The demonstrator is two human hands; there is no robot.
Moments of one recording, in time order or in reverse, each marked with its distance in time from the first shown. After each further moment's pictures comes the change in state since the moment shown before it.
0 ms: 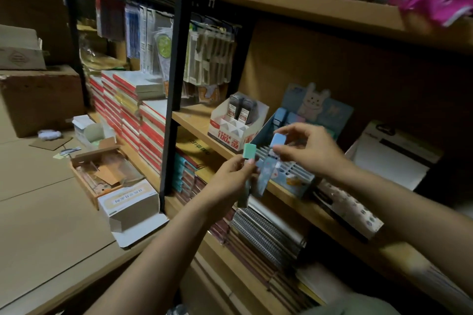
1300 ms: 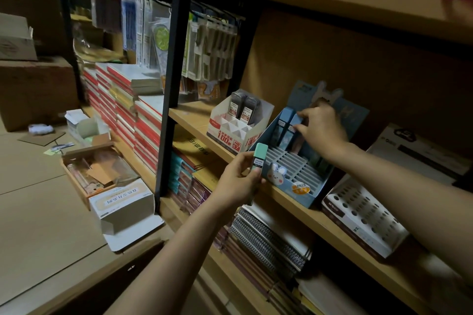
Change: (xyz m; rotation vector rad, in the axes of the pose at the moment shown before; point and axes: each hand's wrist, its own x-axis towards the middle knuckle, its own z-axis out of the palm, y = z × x) left_hand 0.040 -0.023 0.000 -0.007 0.075 0.107; right_hand 0.093 0.052 -0.006 -0.727 0.273 -0.042
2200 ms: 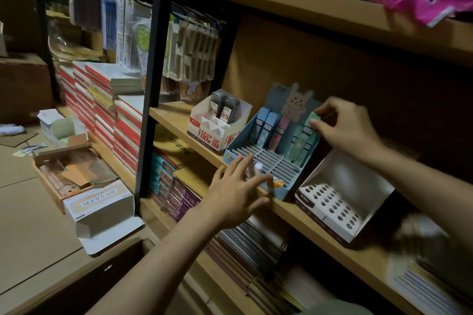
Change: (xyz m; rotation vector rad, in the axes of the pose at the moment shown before) left_hand -0.014 -0.009 0.022 1.409 -0.222 0.362; right_hand -0.041 0.041 -0.082 0.165 0.100 -0.082
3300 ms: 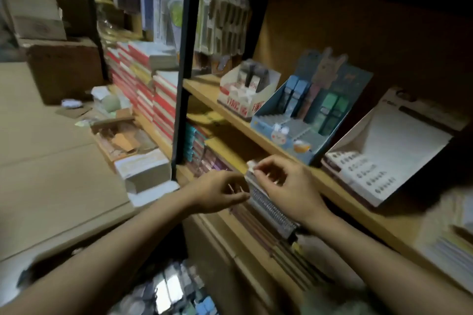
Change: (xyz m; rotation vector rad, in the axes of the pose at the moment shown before) left_hand -0.089 -0.033 0.006 -0.388 -0.191 -0.112; right_hand -0.160 -0.092 0.090 0.556 -0.300 -0.019
